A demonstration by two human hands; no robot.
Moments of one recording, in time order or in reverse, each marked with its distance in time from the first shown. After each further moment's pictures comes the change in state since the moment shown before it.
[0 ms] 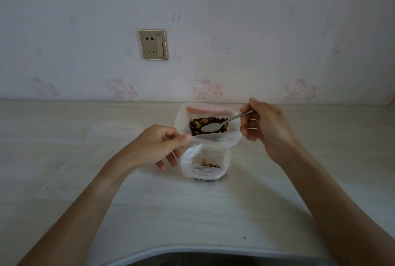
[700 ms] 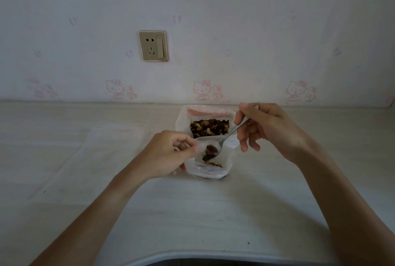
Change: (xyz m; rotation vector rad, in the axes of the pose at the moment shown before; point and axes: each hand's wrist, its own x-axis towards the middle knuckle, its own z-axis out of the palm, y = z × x) left_hand -0.002 0.002 0.024 0.041 0.075 0.119; right_hand -0.015 -0.024 -0.005 -0.241 -0.386 -0.119
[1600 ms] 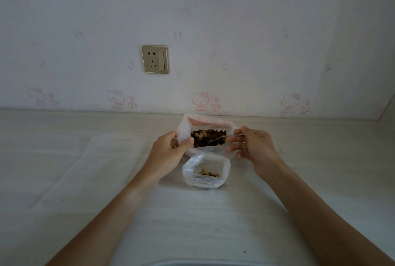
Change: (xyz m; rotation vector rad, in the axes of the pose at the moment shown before) left_hand 0.028 -0.014 0.012 -0.191 0.240 -0.057; right_hand 0.020 0.042 0.022 0.234 0.503 0.333
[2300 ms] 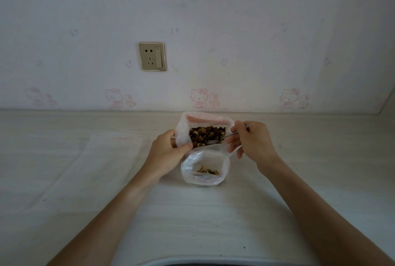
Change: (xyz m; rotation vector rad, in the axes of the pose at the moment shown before) left_hand 0.003 -0.006 0.002 0.066 -0.002 -0.025; right_hand -0.002 0.002 0.003 -0.303 0.004 -0.240
